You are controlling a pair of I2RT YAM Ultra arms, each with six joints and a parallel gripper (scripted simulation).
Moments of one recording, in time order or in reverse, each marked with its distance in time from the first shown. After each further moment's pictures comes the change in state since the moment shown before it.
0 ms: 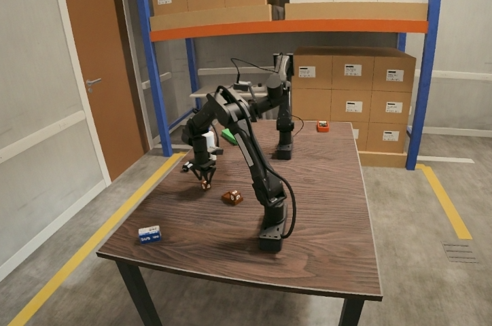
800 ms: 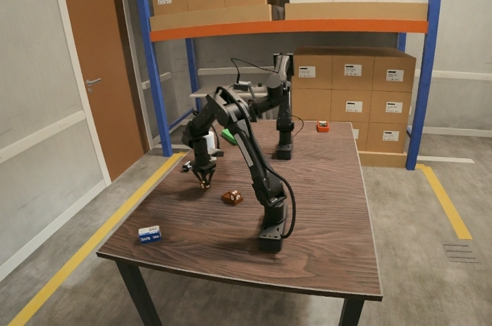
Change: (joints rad) left arm 0.000 0.014 -0.015 0.018 0.000 0.003; right arm 0.000 0.000 0.000 0.000 0.000 0.000
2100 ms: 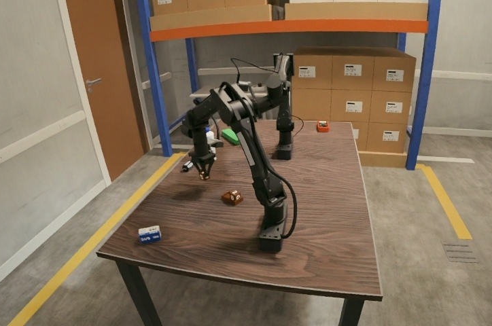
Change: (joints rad) left arm 0.000 -0.095 0.042 -0.126 0.000 -0.005; right arm 0.000 0.000 0.000 0.000 0.000 0.000
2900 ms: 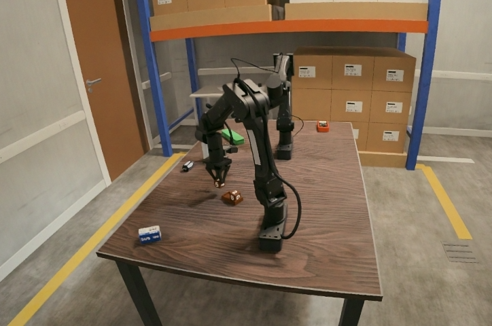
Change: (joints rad) left arm -0.038 -0.280 -0.411 0.095 -0.001 -0.079; right arm 0.000 0.000 0.000 0.000 0.000 0.000
